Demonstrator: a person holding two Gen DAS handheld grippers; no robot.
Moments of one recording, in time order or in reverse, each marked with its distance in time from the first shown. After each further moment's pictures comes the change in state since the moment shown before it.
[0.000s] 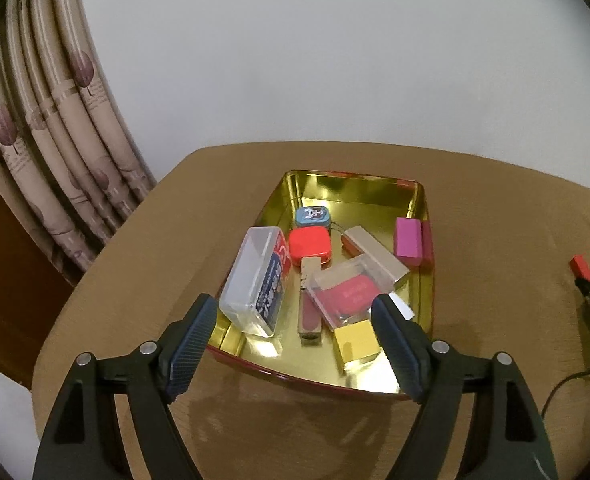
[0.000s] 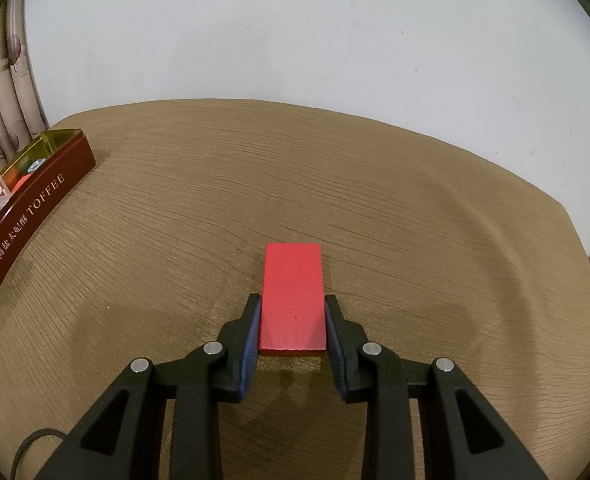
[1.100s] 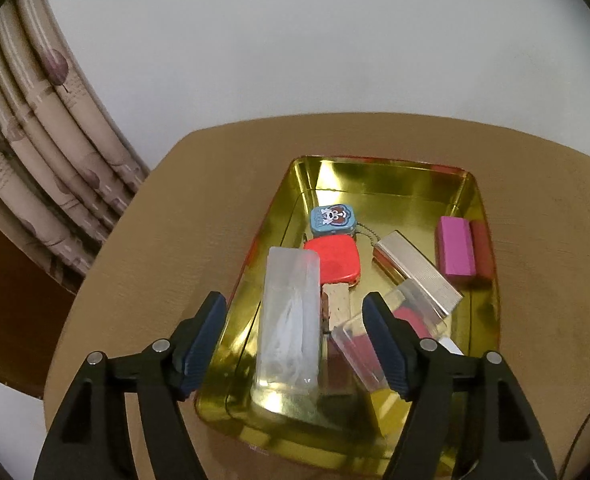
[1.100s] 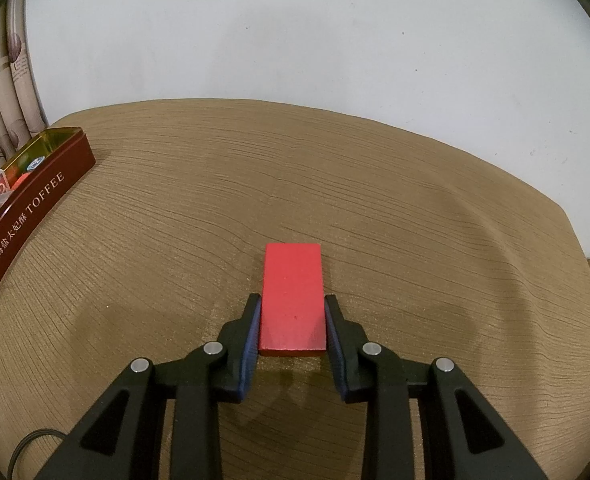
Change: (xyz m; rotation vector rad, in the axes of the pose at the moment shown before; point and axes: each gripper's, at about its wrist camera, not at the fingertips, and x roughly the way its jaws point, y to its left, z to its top) left arm 0.067 0.004 0.034 0.071 0.117 0.057; right arm 0.001 0.003 0.000 -0.005 -0.001 0.001
